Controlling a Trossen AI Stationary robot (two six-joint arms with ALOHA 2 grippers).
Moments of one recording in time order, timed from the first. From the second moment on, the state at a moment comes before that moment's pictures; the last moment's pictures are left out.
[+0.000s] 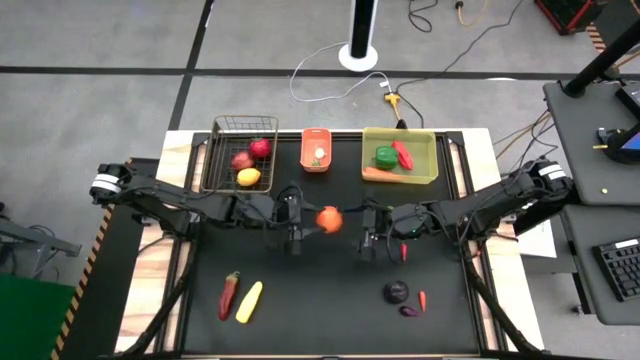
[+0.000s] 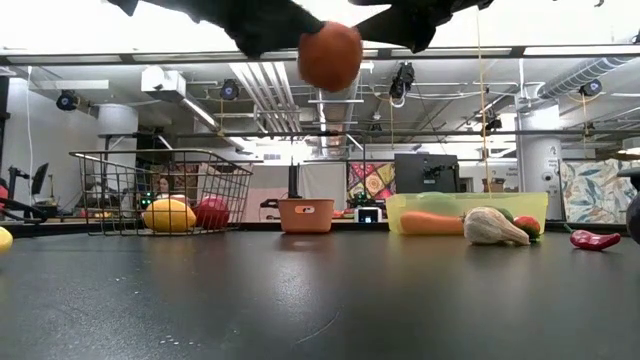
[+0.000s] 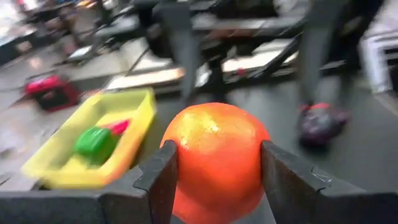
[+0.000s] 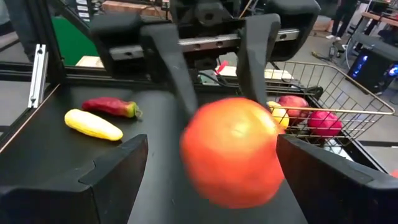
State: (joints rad) left arm -0.16 1.37 0.85 0.25 -0.26 0.11; right arm 0.24 1.37 0.85 0.27 0.34 -0.03
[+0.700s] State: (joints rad) left arm 0.17 0.92 0.86 -0.56 -0.57 -0.18; right arm 0.15 1.35 0.92 0.15 0.35 0.06
